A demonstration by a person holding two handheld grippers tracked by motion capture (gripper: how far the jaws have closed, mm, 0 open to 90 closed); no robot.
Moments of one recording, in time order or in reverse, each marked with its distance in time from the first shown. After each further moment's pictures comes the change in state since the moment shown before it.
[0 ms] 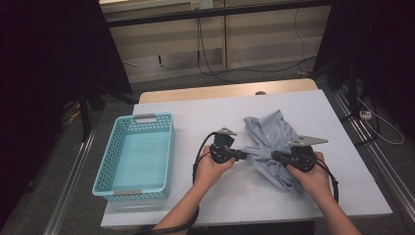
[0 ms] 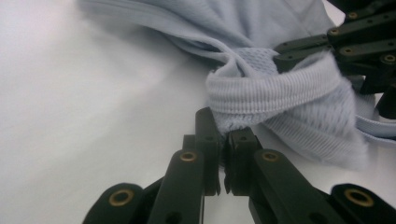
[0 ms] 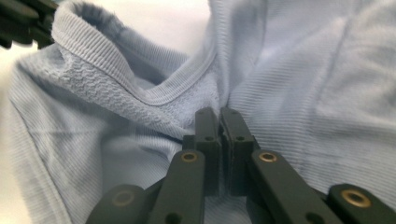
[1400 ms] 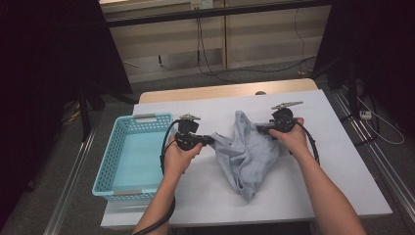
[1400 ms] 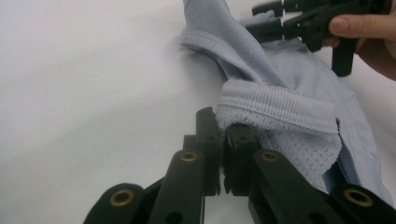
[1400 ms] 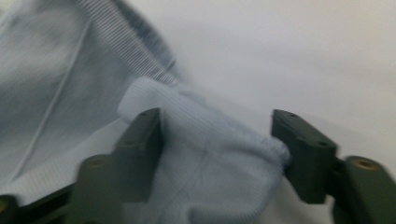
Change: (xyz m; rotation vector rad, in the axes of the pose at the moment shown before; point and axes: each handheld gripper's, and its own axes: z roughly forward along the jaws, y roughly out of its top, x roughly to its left) left arm 0.044 0.010 -0.079 -0.054 0.170 -0.077; right arm -0.064 0.071 0.094 0.108 -0.037 0.086
